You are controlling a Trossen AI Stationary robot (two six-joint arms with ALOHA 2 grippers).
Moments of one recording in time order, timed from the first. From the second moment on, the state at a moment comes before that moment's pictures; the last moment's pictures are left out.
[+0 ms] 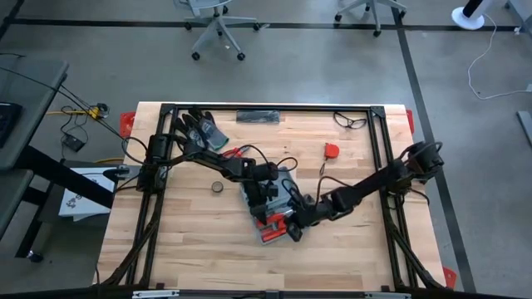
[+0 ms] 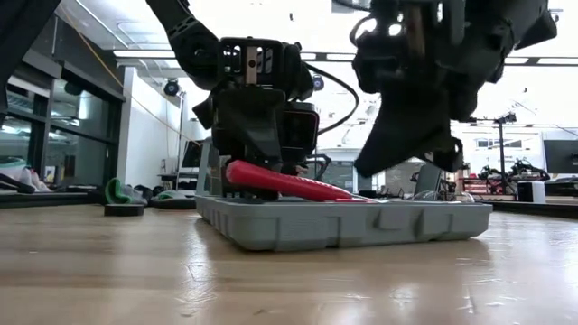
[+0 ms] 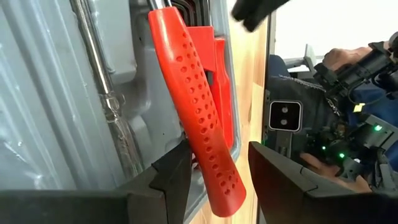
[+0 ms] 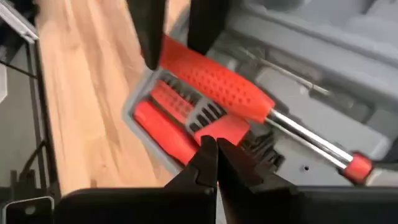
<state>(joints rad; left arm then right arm) 0.02 2.04 1.12 -0.06 0.89 -0.50 0.39 1.75 0.90 0.01 0.16 0.96</state>
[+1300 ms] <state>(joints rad) 0.03 1.90 1.12 -0.15 0.77 -0.46 0.35 1.81 0.90 0.13 0.25 1.04</state>
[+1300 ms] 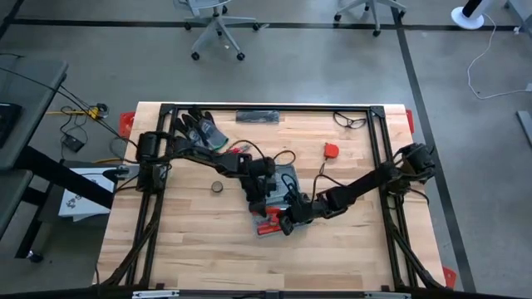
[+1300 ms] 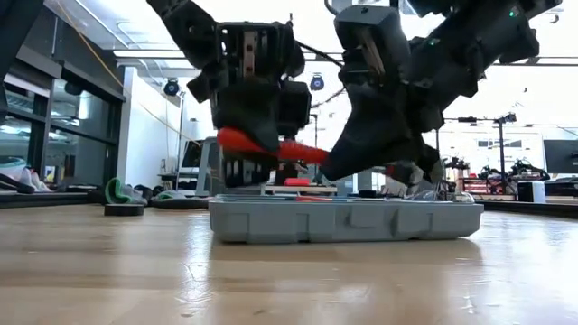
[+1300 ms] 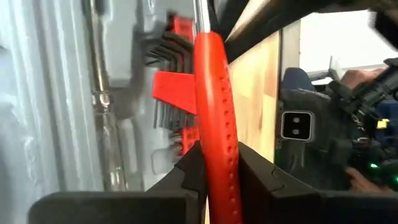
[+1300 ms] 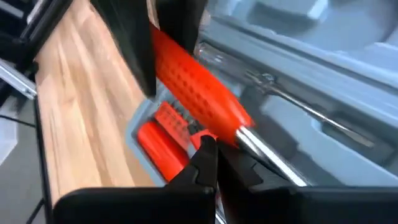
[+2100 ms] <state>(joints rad) 0.13 1.55 1.12 -1.25 0.50 0.06 0.35 1.81 0.90 0.14 0.30 1.07</state>
